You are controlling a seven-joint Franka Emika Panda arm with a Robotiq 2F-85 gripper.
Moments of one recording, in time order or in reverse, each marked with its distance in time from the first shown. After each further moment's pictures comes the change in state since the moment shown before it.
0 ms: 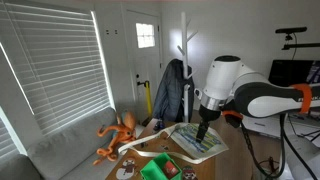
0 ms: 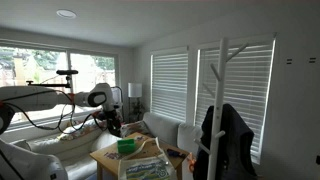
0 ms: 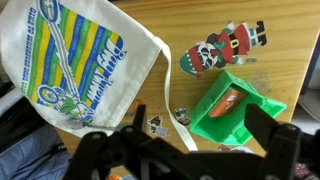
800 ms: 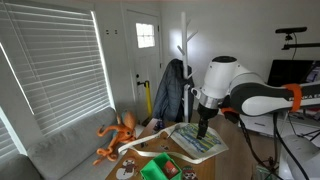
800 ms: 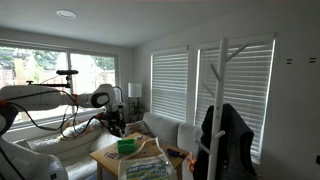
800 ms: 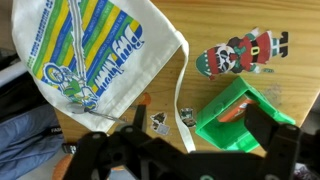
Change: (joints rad) arm 0.004 0.028 -0.047 0.000 -0.064 0.022 -0.177
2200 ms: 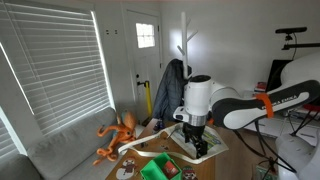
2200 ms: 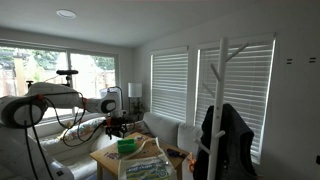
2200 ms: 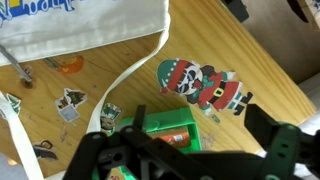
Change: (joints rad) arm 0.231 0.227 -0.118 0.026 -0.015 0.053 -0.550
